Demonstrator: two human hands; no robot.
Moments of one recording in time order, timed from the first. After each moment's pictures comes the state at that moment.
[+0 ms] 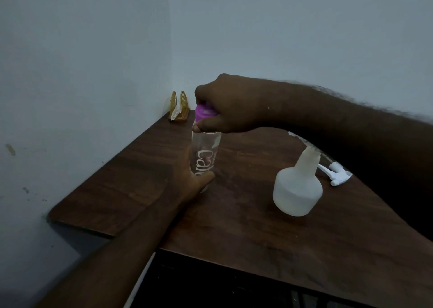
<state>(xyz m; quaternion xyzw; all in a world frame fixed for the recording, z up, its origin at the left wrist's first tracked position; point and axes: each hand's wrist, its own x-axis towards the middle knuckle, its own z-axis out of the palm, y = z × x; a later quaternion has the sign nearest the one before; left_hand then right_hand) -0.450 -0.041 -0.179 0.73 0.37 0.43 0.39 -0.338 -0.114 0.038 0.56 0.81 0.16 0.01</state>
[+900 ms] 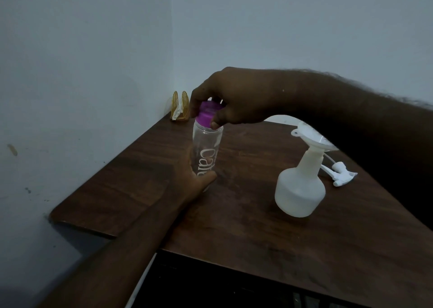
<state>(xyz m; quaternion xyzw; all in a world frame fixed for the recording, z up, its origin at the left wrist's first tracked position) -0.450 -0.042 -0.177 0.72 0.36 0.44 0.40 -0.335 -0.118 0.054 0.55 0.83 0.04 -0.02</state>
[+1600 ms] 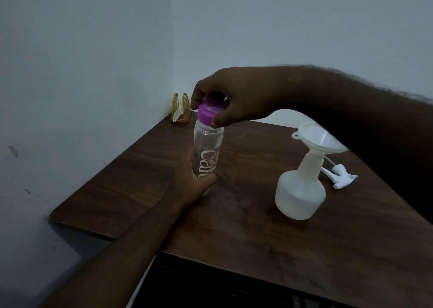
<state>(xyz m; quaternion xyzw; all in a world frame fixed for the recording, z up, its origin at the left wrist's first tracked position) -0.451 -0.041 -0.177 0.73 0.36 0.43 0.40 -0.328 -0.112 0.059 0.56 0.83 -0.01 -0.03</state>
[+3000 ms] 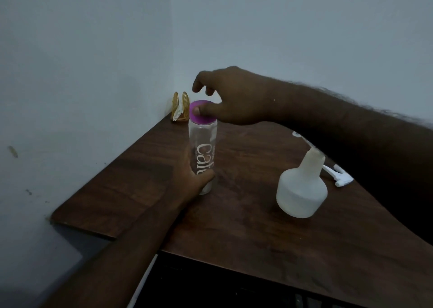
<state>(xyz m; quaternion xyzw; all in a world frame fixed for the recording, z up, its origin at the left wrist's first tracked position) -0.450 -0.034 -0.180 0.71 0.38 0.44 0.41 -0.328 -0.105 0.037 0.58 0.80 0.09 -0.11</state>
